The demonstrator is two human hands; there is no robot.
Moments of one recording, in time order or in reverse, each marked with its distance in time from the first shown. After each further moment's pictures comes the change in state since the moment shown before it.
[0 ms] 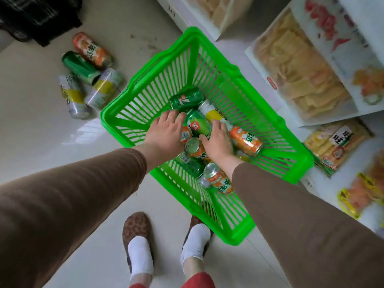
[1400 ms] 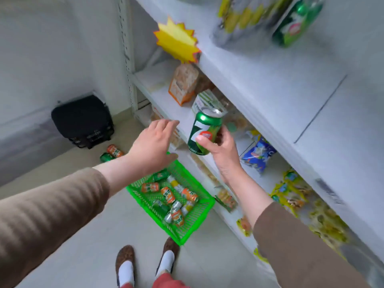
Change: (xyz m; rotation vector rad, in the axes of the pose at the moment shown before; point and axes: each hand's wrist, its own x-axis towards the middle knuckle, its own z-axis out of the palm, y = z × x) left_hand -0.290 0.075 -0.499 -0.130 0.497 0.234; right_hand -0.342 -0.232 -0.502 0.968 0.275 -0.309
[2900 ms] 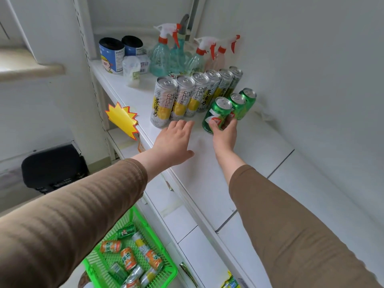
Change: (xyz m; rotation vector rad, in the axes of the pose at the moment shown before) left_hand 0.254 0.161 -0.083 0.104 0.195 -0.067; right_hand 0.268 -0.136 -0.152 -0.235 0.394 -0.249
